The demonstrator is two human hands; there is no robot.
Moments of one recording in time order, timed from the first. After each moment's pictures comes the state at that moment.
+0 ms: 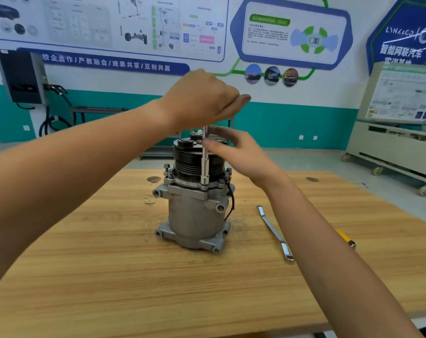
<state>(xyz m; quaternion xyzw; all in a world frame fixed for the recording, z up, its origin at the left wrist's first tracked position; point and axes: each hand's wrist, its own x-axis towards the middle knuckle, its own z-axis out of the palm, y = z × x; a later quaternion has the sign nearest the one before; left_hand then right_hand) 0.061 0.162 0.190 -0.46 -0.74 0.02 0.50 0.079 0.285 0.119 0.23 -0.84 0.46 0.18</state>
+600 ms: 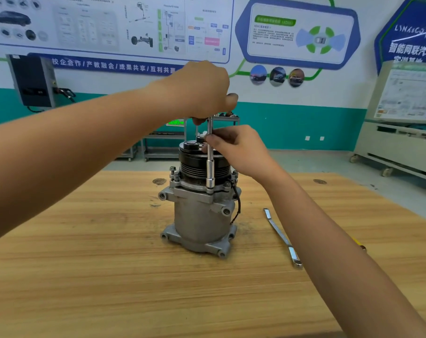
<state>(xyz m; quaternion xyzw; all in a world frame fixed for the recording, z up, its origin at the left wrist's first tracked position) 0.078 0.163 0.216 -0.24 -0.92 0.03 0.32 0.074 0.272 0.129 0.20 -0.87 0.38 0.25</state>
